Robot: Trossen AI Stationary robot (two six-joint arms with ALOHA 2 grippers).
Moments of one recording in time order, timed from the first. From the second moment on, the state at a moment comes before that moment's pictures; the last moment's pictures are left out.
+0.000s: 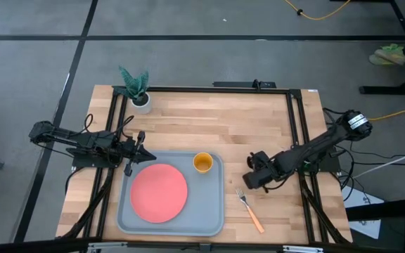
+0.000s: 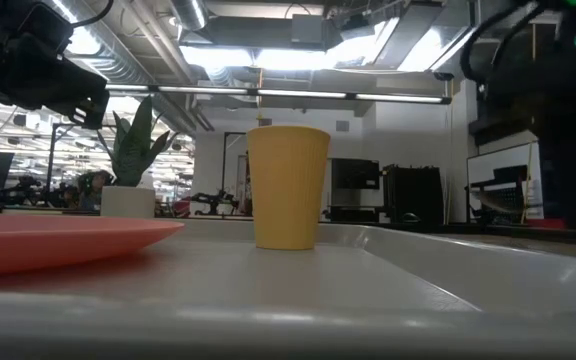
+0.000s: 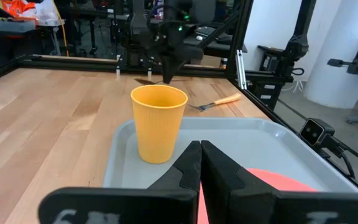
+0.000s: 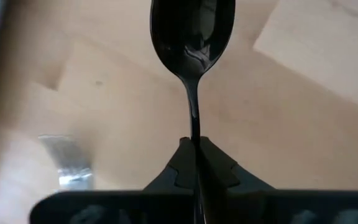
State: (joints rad) left arm -0.18 0.15 0.01 0.09 0.01 -0.12; right arm 0.47 1.45 0.83 -0.81 0.13 1.59
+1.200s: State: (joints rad) left arm -0.18 0.15 0.01 0.09 0.01 -0.12; right arm 0.61 2.08 1.66 -0.70 0.37 1.94
